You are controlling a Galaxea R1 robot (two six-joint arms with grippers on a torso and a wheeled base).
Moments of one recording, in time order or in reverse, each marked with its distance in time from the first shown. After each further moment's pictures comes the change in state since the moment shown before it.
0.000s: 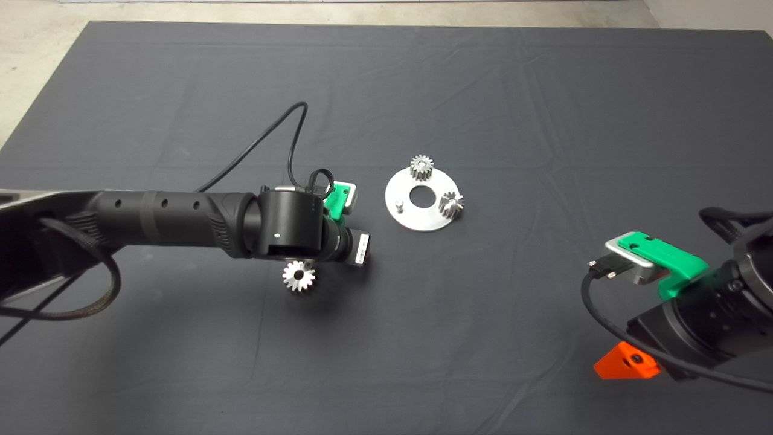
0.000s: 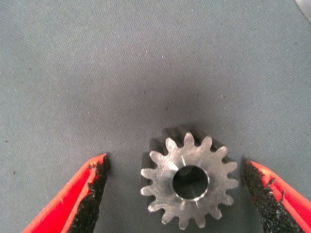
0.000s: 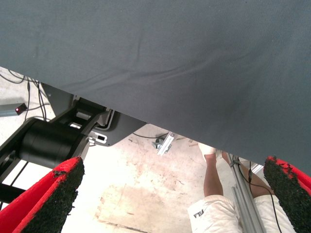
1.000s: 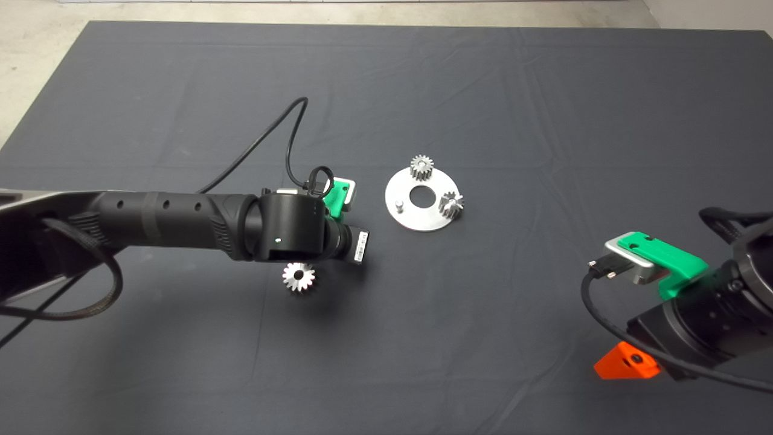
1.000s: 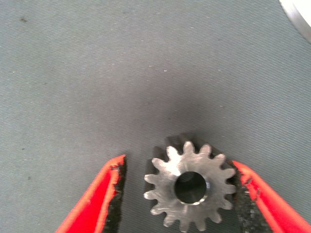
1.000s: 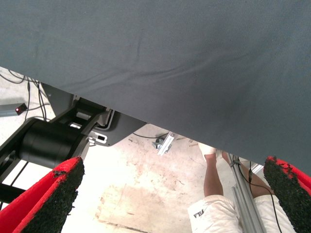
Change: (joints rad) left arm 0.000 0.009 0.016 0.045 0.047 0.000; right arm 0.000 0.000 0.000 0.000 0.000 0.000
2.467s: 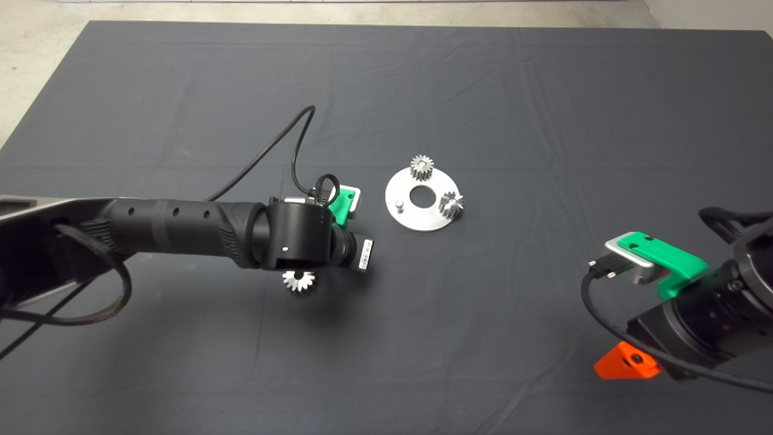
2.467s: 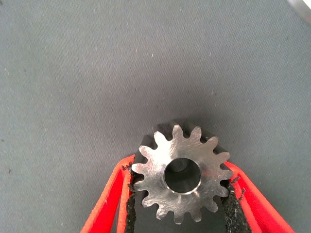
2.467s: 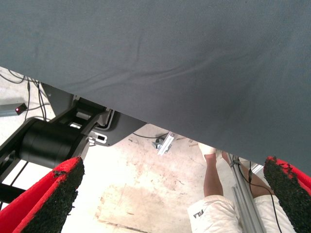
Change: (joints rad) left arm 0.022 0.020 0.001 0.016 0.014 0.000; right arm 0.000 0.000 0.000 0.000 0.000 -0.001
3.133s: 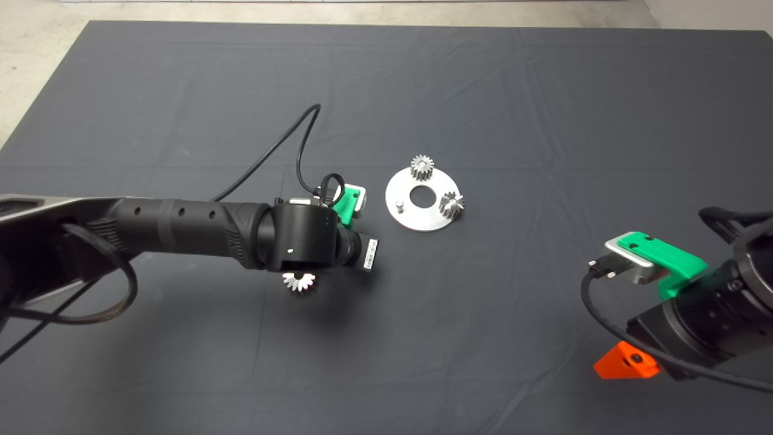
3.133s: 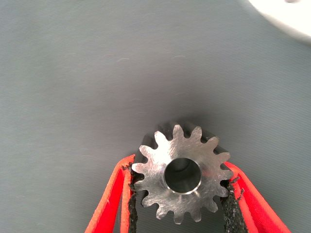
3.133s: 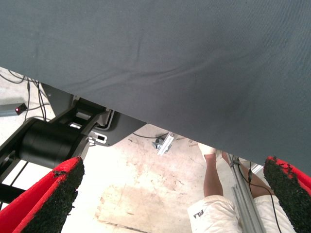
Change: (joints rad) left arm -0.005 0.026 0.010 0.004 0.001 0.000; right arm 0.000 0.000 0.000 0.000 0.000 0.000
